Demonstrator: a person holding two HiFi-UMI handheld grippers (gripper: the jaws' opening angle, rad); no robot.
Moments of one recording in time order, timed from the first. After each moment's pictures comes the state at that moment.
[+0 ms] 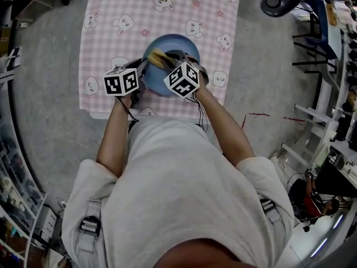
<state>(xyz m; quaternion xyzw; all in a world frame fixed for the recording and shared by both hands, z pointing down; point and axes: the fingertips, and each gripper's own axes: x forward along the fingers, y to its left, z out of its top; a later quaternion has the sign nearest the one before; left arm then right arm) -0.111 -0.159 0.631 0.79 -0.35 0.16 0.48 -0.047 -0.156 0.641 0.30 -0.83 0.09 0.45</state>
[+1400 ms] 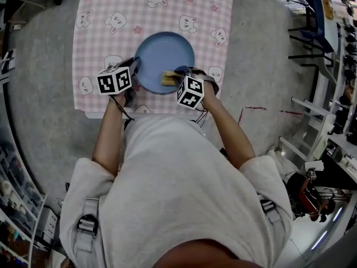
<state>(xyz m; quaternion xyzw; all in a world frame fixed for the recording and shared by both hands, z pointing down) -0.116 -0.158 0.647 0.78 -0.36 0.17 0.49 0.014 -0.057 0.684 0.17 -0.78 0.08 0.59</state>
